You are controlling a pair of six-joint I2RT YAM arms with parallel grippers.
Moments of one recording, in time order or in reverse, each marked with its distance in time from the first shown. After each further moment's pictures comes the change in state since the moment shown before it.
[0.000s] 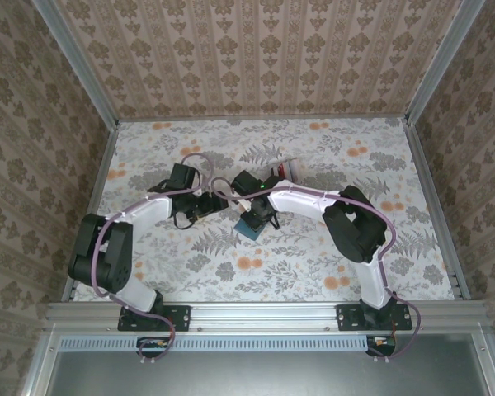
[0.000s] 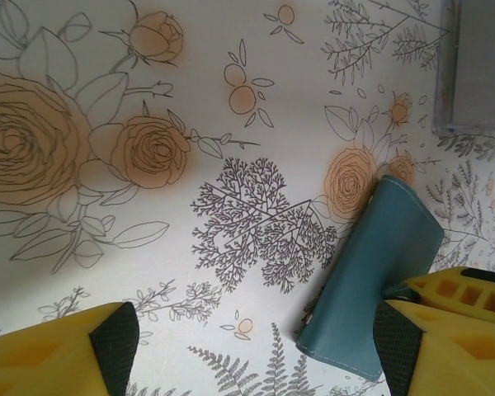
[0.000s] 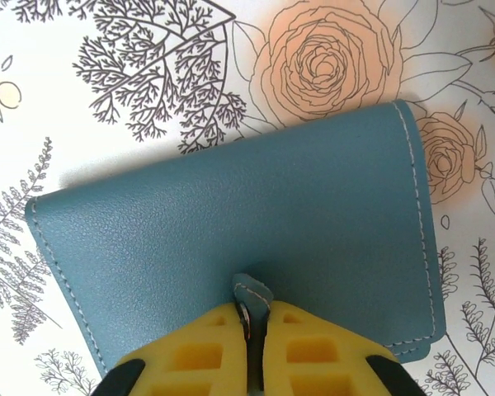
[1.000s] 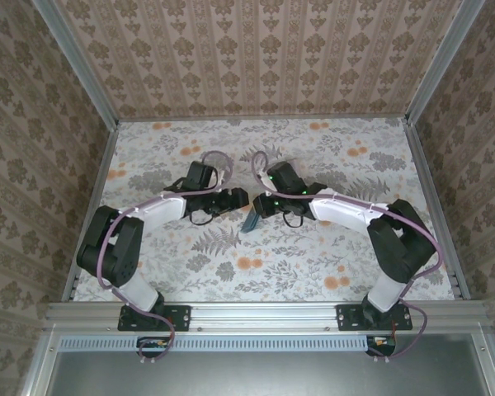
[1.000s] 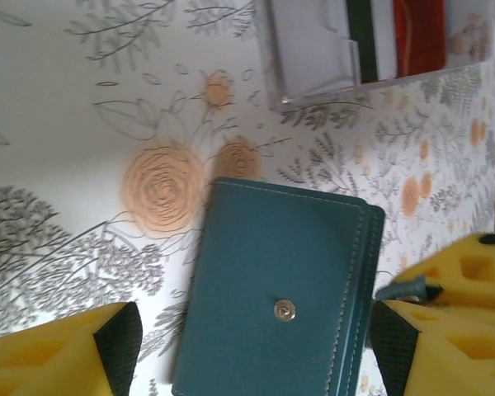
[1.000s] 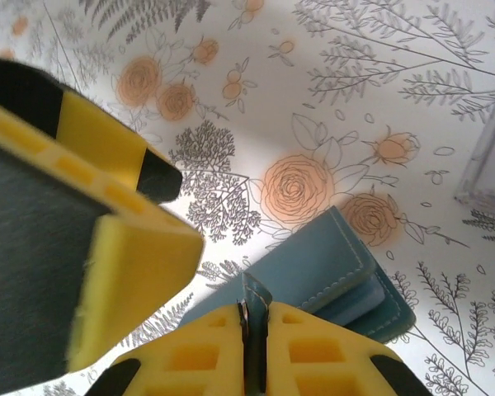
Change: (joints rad) left arm -0.121 0.061 0.039 0.184 0.151 -0.061; right arm -0.148 -0.340 -0.401 0.536 -0.267 0.275
